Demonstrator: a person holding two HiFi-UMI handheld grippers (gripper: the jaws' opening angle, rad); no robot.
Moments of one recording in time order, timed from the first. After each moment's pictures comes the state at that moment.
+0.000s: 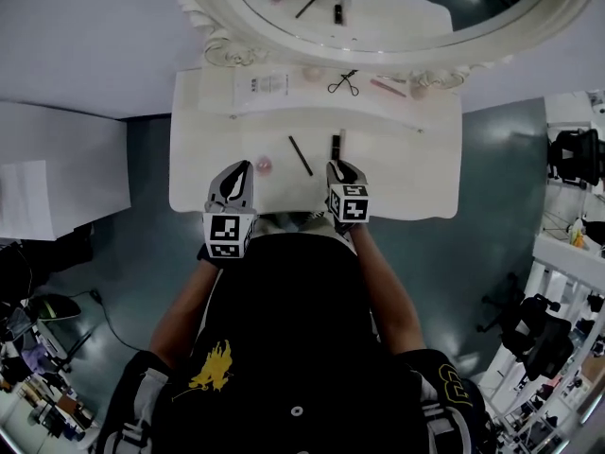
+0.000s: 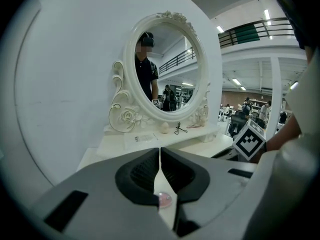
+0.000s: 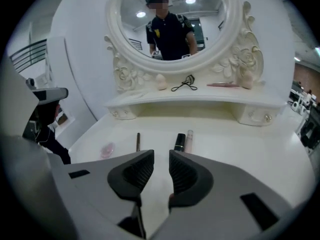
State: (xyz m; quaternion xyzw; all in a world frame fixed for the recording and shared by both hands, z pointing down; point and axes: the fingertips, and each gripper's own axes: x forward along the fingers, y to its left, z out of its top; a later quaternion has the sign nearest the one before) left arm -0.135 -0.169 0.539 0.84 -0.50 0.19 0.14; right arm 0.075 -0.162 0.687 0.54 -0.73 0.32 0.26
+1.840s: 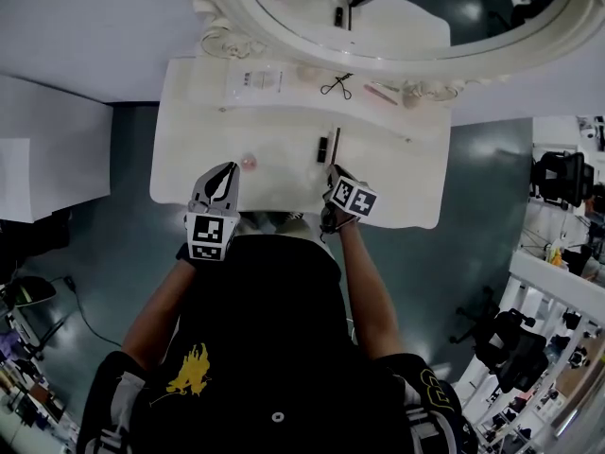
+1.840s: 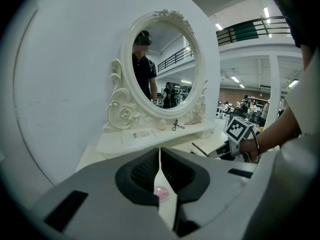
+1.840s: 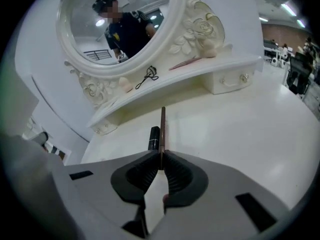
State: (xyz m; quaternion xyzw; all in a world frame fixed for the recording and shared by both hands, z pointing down) left arm -0.135 -0.152 0.545 0.84 -0.49 0.20 0.14; right arm 0.122 -0.159 0.711 0.58 -0.64 0.47 0.18
